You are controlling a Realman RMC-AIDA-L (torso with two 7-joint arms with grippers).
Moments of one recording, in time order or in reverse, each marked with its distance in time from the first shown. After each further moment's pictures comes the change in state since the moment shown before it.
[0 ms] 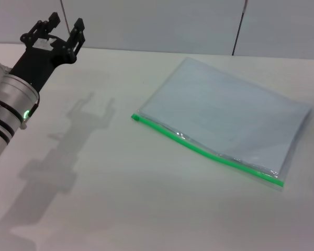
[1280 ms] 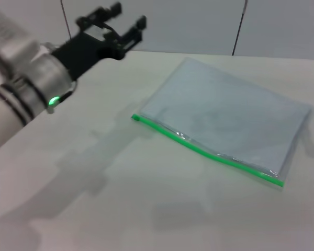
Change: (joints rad) left arm 0.029 0.008 -0.074 -0.280 0.537 0.098 -0.373; right arm -0.470 0.000 0.296 -0.940 -0.777 -0.501 -0.172
